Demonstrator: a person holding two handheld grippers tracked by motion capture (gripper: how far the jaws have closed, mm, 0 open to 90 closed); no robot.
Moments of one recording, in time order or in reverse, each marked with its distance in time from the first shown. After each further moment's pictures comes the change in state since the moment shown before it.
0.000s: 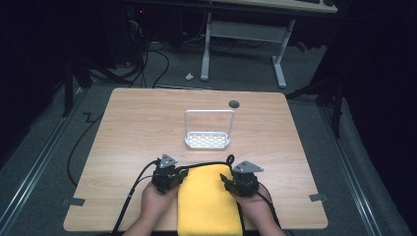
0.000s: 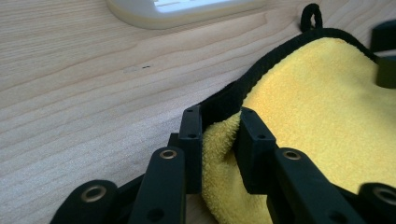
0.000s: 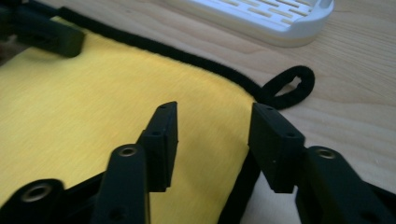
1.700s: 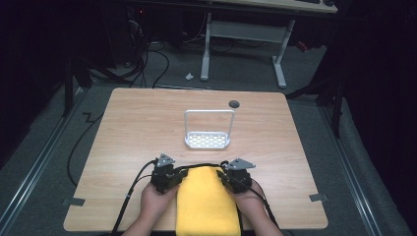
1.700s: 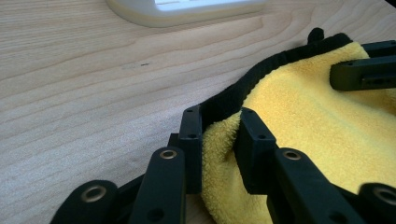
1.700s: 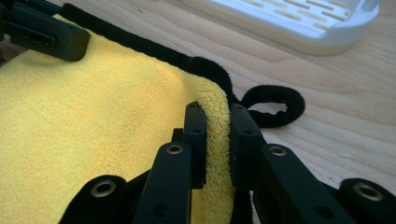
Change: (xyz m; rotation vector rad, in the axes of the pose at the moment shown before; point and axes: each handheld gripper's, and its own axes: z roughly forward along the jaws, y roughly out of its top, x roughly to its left) left arm 0.005 0.000 -0.001 -0.007 -0.037 -0.035; right arm 0.009 0.000 0.013 -0.020 0.053 -0.048
